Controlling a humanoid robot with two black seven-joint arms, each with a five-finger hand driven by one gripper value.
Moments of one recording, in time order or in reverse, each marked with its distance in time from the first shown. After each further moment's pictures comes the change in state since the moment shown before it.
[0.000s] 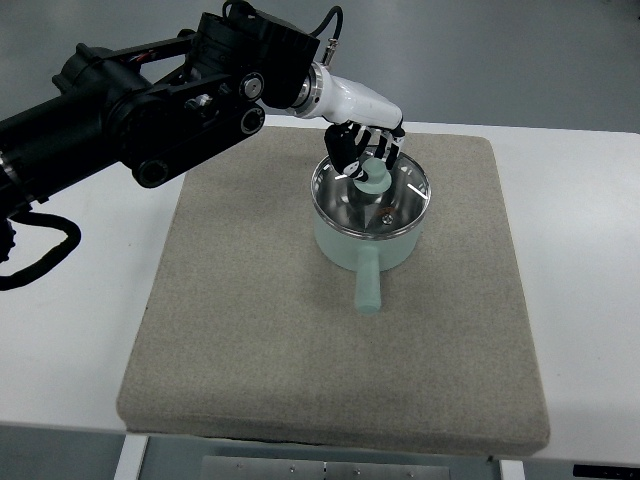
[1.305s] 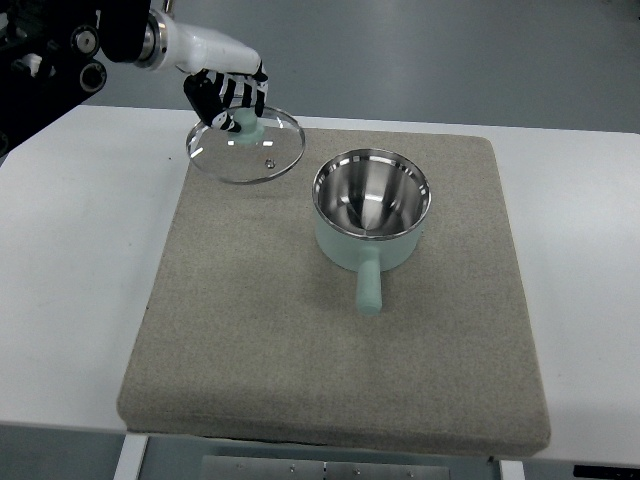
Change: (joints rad) left arm 0.078 0.384 0.000 -0.125 -0.006 0.000 0.001; right arm 0.000 0.000 0.000 0.000 0.000 0.000 0.000
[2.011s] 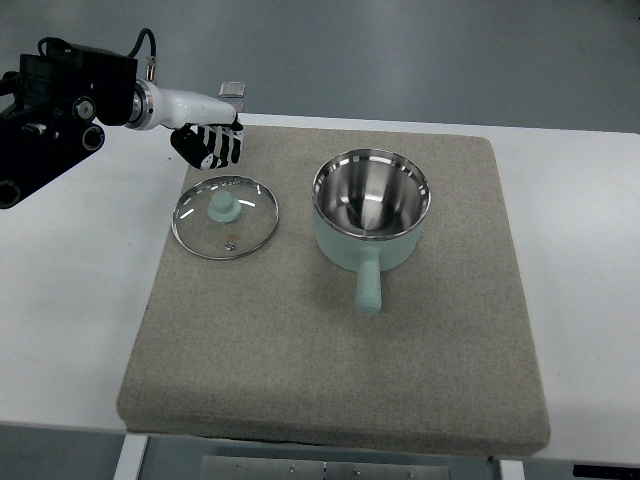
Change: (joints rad) left arm 0.130 -0.003 -0.011 0.069 -0.079 0.191 -0.001; right arm 0.000 0.000 0.000 0.000 0.000 0.000 0.000
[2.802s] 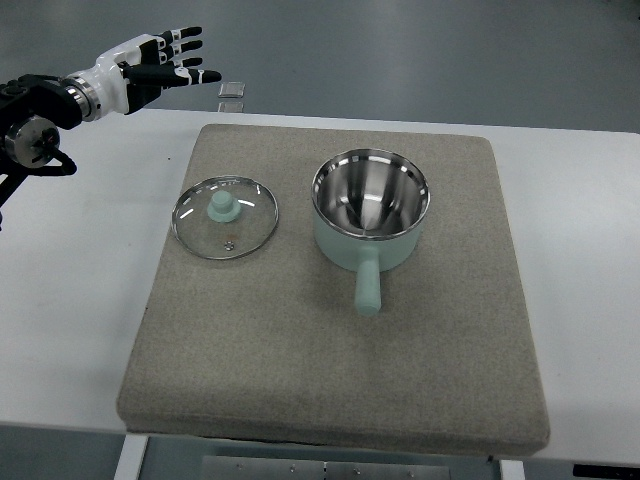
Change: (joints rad) left arm 0.111 -0.039 -0.008 0.313 -1.490 0.158 -0.009; right arm 0.000 0.000 0.000 0.000 0.000 0.000 0.000
